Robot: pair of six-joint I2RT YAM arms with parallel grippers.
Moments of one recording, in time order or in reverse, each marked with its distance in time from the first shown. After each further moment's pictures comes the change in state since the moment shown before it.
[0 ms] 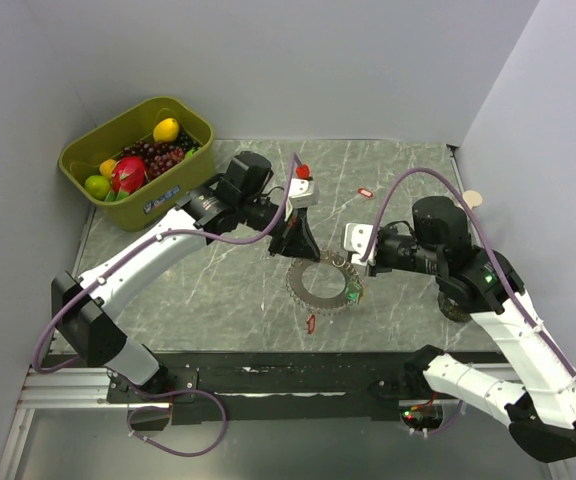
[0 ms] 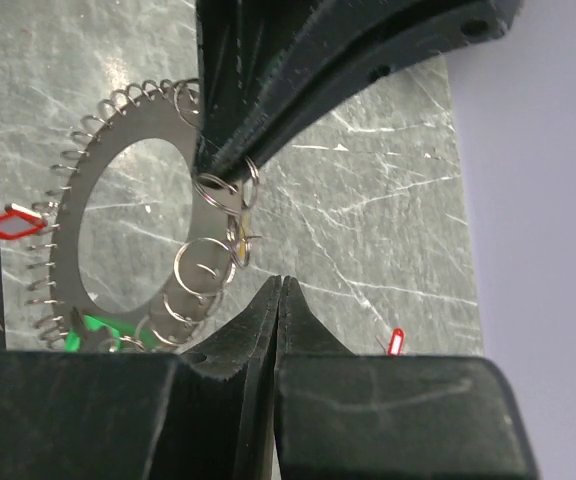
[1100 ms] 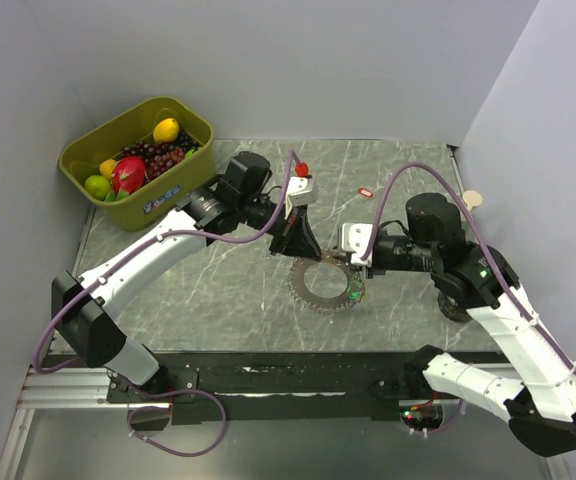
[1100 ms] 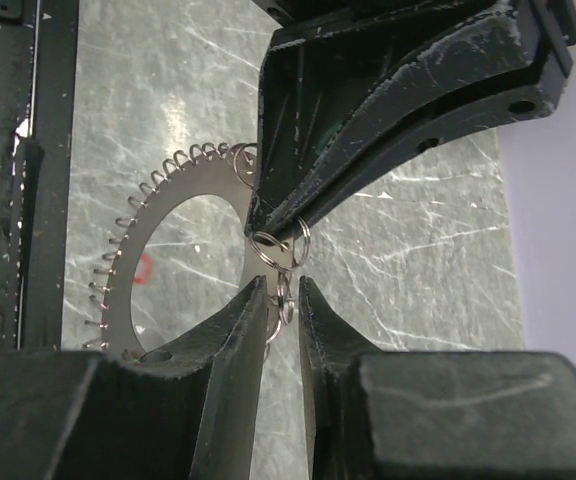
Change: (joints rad) left arm 0.004 -0.006 -0.024 0.060 0.023 -0.055; right arm 0.025 0.031 0.019 0.004 -0.126 0.057
